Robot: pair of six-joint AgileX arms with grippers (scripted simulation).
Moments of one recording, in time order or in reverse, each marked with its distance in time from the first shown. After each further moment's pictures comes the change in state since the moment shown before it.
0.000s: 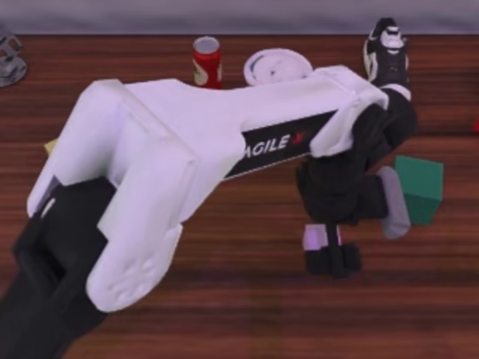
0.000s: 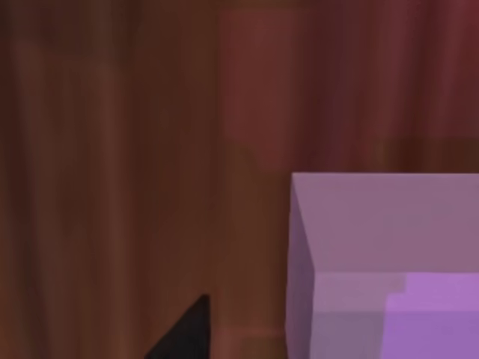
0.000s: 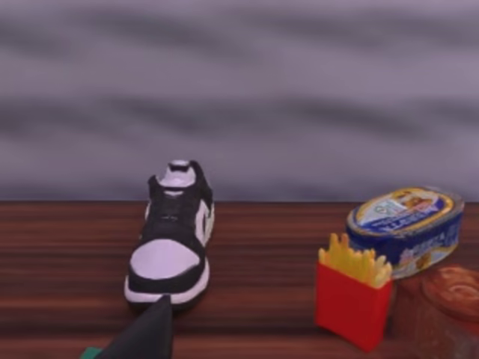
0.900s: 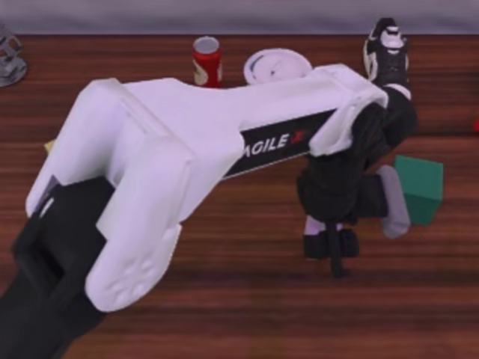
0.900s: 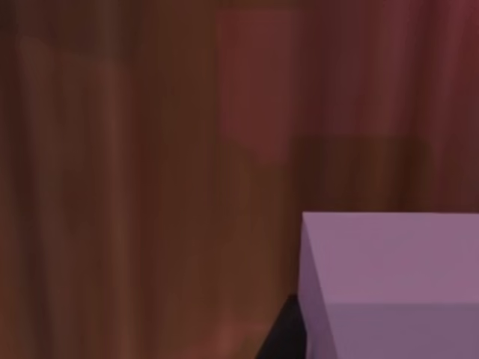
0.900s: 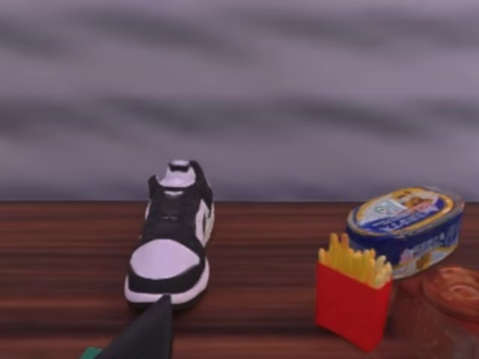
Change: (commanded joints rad) left arm 0.000 0.000 0.000 0.000 0.000 0.000; right arm 0.000 0.000 0.000 0.000 0.000 0.000
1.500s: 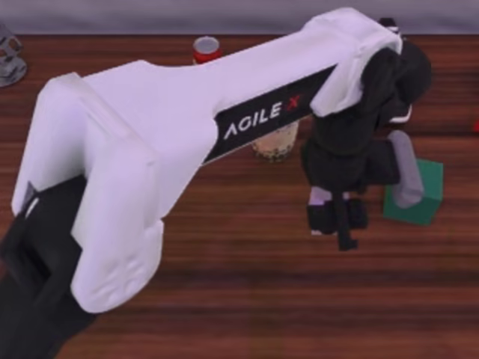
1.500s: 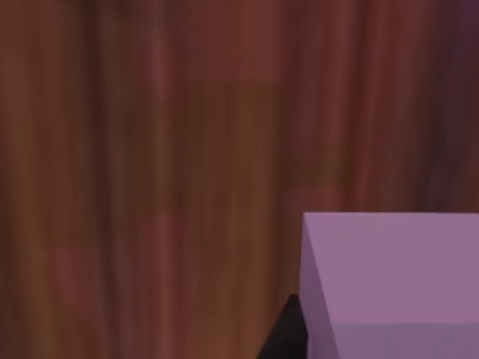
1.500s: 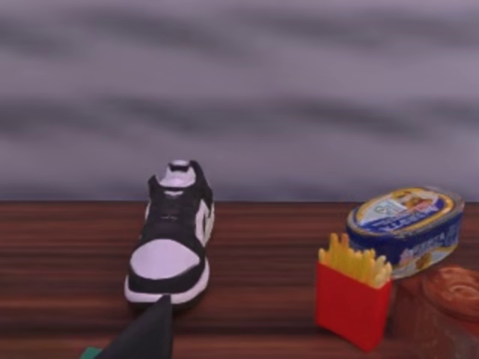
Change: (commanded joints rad) left arm 0.002 -0.039 0.168 -0.202 -0.001 0.005; right arm 0.000 0.000 0.000 0.000 0.000 0.000
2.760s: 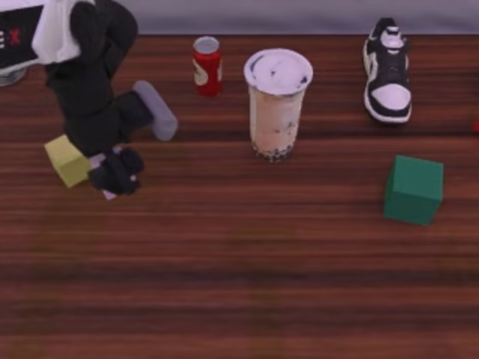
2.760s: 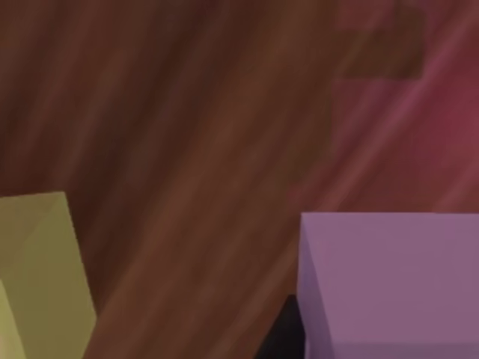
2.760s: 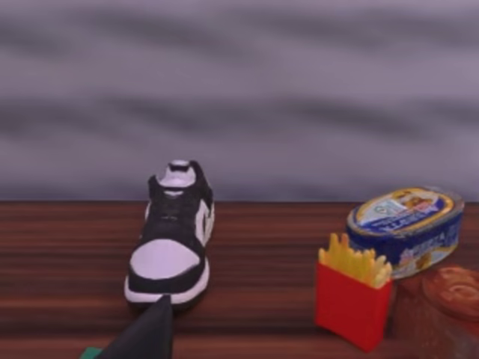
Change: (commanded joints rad) left arm 0.596 -0.365 -0.651 0.263 0.002 0.075; right arm 0.000 0.000 0.000 0.000 0.000 0.000
